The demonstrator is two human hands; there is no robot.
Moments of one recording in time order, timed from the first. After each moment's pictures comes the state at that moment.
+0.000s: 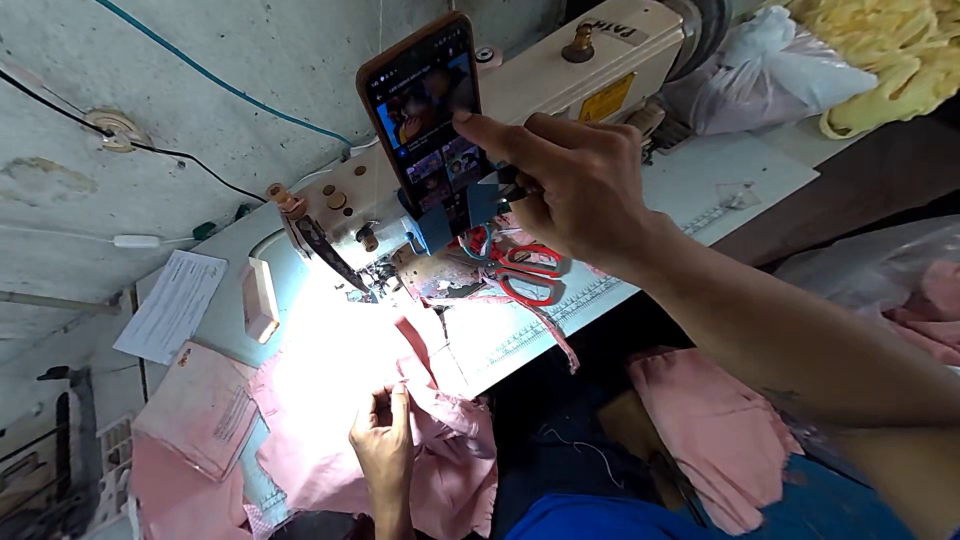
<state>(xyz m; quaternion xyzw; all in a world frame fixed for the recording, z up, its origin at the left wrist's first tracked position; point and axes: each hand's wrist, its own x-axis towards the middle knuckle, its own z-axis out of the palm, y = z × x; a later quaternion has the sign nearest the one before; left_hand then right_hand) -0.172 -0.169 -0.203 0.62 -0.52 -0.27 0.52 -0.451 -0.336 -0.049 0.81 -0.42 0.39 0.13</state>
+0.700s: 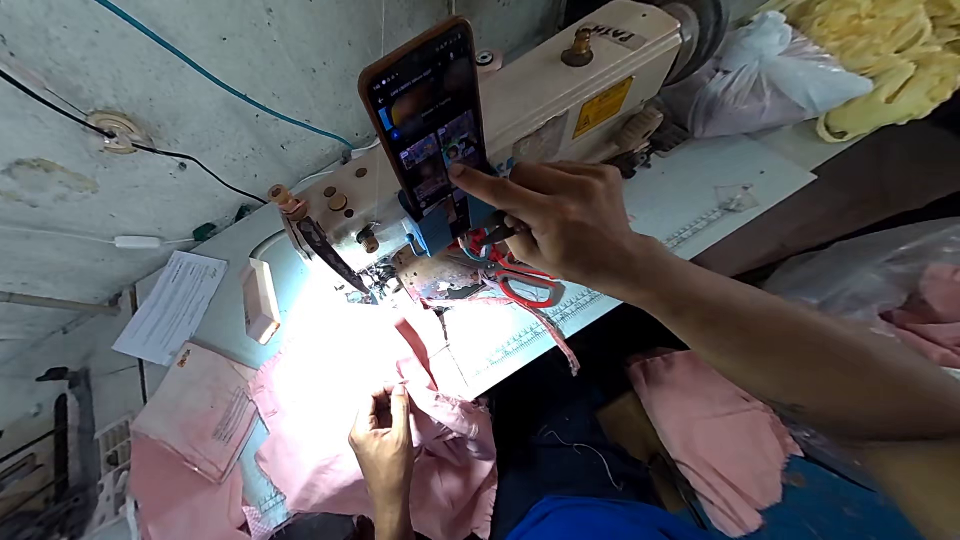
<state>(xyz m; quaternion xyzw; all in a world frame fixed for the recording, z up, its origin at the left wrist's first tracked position) -0.172 -0.169 -0.204 0.62 -0.52 -0.27 0.52 -0.452 -0.329 -0.071 0.84 -0.40 0.35 0.13</state>
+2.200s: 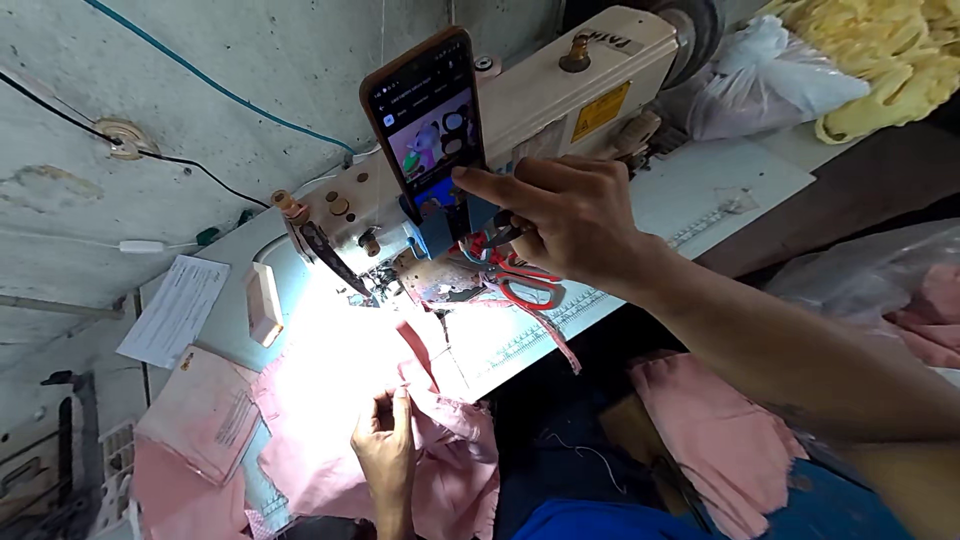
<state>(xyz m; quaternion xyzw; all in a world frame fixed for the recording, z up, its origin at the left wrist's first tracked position) -0.172 -0.169 -0.204 0.62 -0.52 -0.27 0.52 -0.453 -0.329 -0.065 0.83 -0.39 0.37 0.15</state>
